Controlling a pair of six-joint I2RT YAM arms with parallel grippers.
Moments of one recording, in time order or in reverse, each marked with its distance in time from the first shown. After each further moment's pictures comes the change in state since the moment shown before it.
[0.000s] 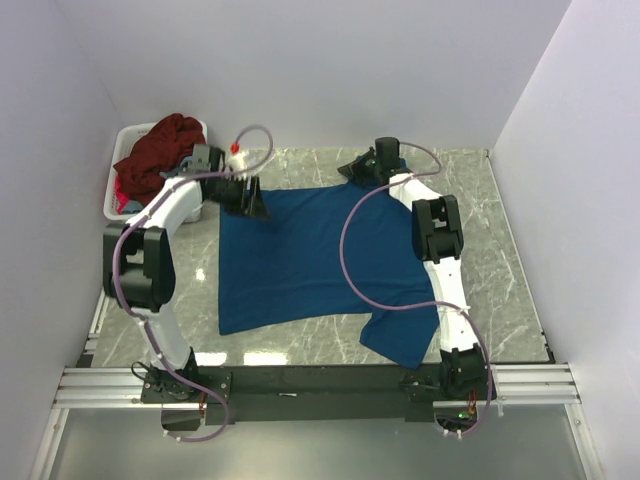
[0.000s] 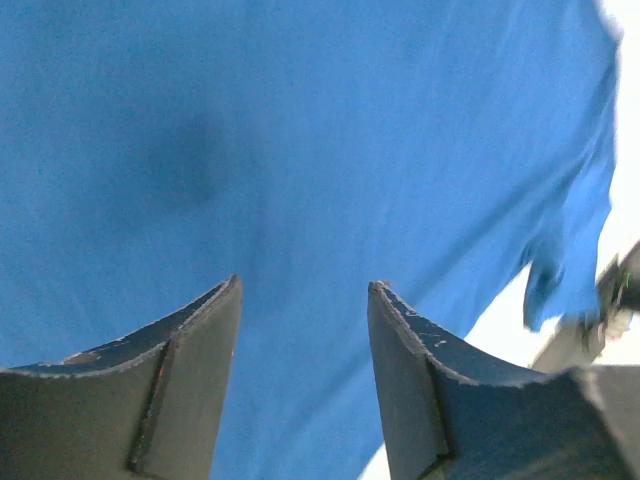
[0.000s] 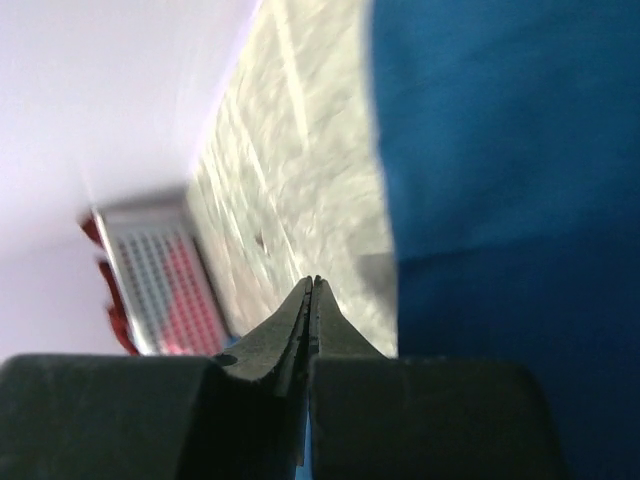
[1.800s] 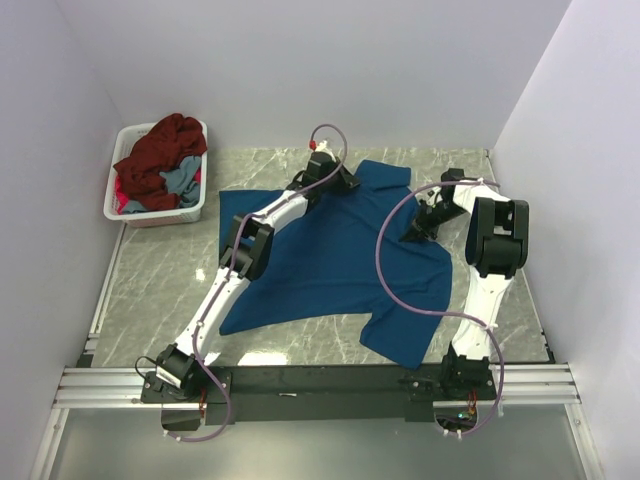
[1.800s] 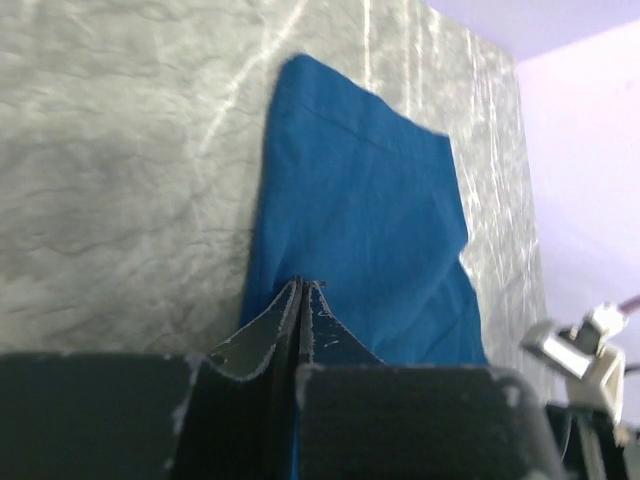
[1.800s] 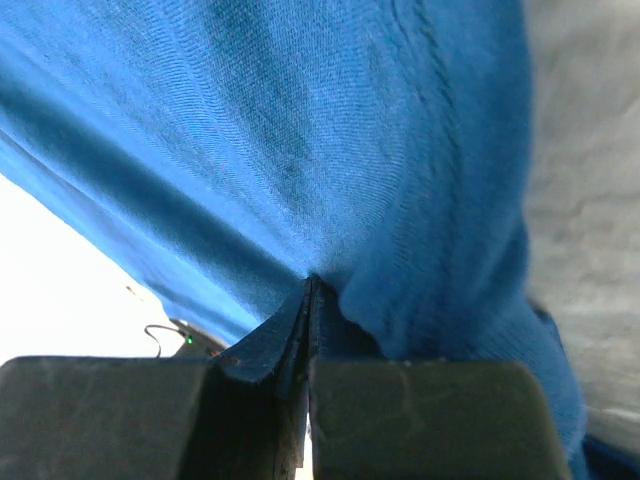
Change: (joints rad) left arm -0.401 1.034 1.024 0.700 -0.437 -0.872; right arm -0.301 -0.468 -0.596 -0.807 -0.198 -0.818
